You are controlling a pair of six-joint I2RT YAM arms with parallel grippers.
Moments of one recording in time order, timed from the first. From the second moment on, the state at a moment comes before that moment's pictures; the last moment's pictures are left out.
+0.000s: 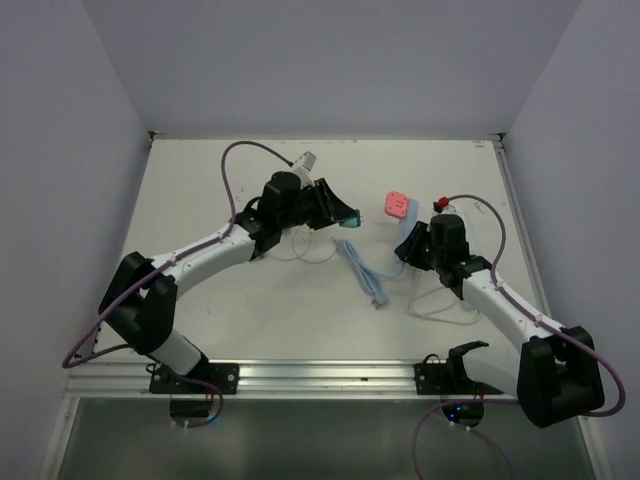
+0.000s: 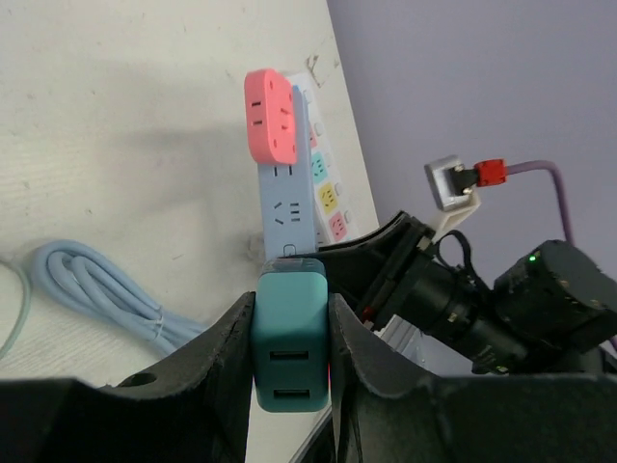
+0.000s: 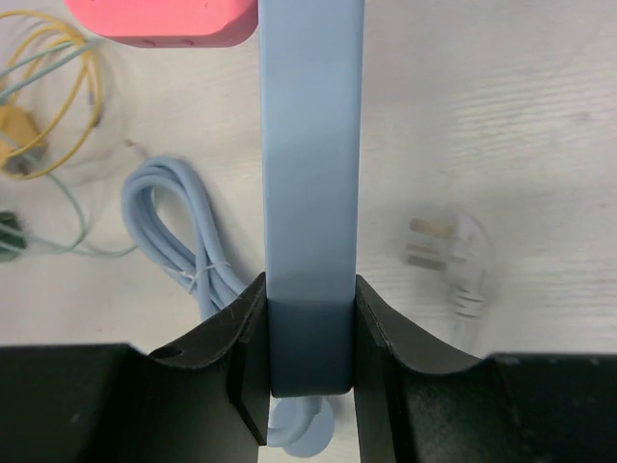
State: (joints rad) left arm -0.67 1.59 1.08 0.14 0.27 -0.93; right arm 0.29 1.13 0.59 -0.15 -0.06 0.62
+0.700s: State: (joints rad) left arm -0.28 1.63 0.88 0.09 0.31 -0.80; right arm 0.28 1.14 0.59 -0.14 -0.15 0.55
